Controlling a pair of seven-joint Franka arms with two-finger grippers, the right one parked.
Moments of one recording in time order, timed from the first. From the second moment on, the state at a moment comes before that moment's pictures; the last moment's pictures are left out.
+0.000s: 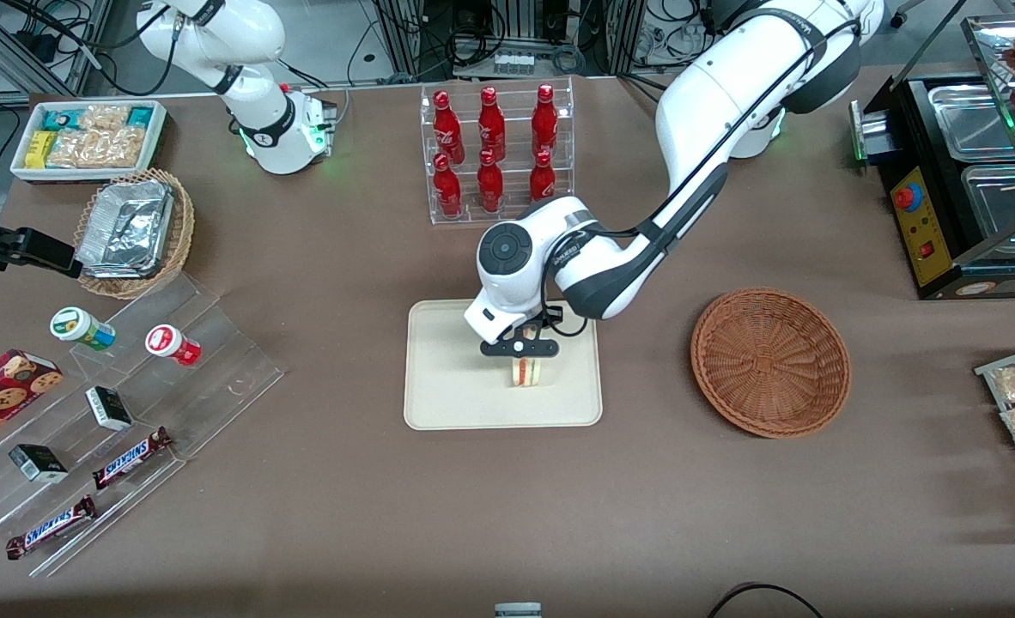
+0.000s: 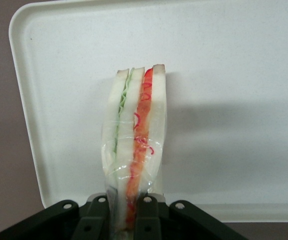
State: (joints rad) arm -0.38 0.82 -0.55 -1.38 0.45 1.99 -0.96
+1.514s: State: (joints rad) arm -0.37 0.85 -0.52 -1.33 0.49 2.03 -0.96
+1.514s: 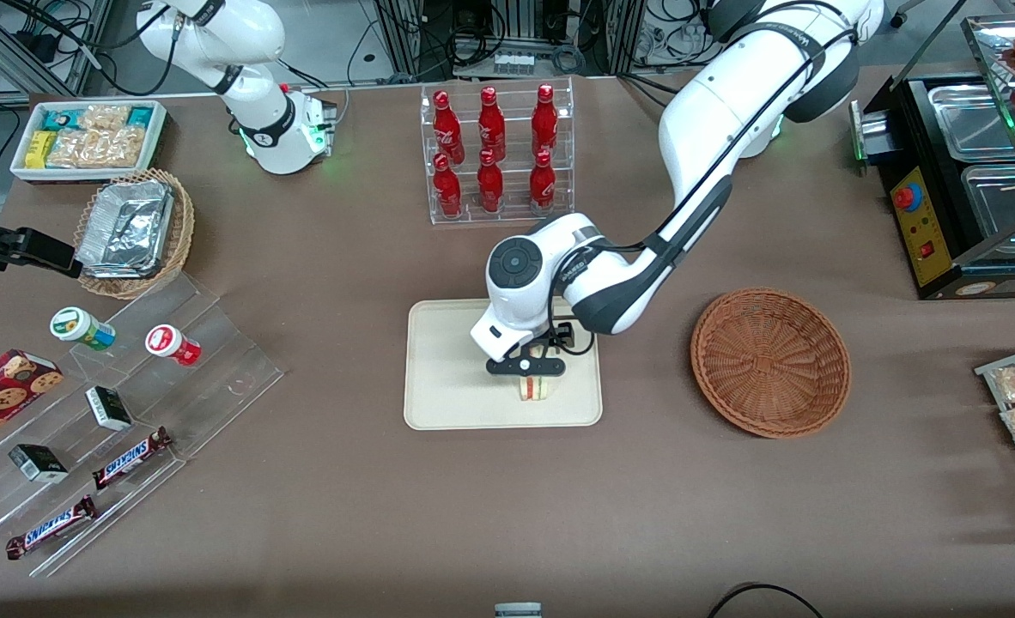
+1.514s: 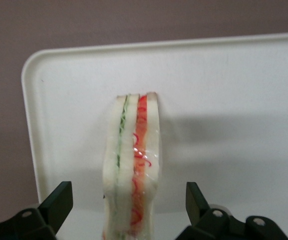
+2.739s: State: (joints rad) arm 0.17 0.40 -0.53 -1.57 0.26 1.76 -0.39
